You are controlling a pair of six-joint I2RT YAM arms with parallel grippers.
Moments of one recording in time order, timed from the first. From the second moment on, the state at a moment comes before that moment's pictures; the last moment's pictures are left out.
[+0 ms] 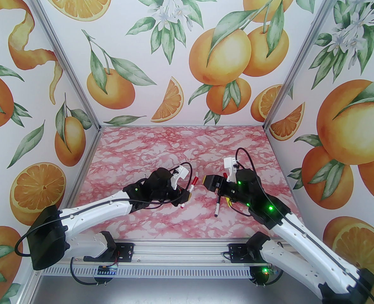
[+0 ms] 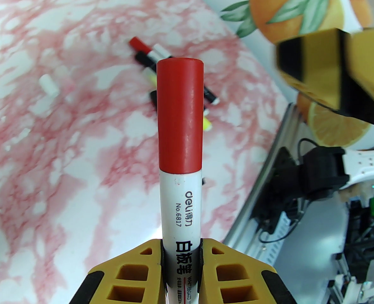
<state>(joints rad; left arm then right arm) -0.91 1.28 0.78 -0.09 0.34 -0.49 0.62 0.83 0.73 -0.39 -0.18 0.86</state>
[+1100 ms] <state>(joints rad) -0.95 1.31 0.72 0.19 0.39 -0.63 0.71 0.97 0.73 -0.22 -0.09 0.95</state>
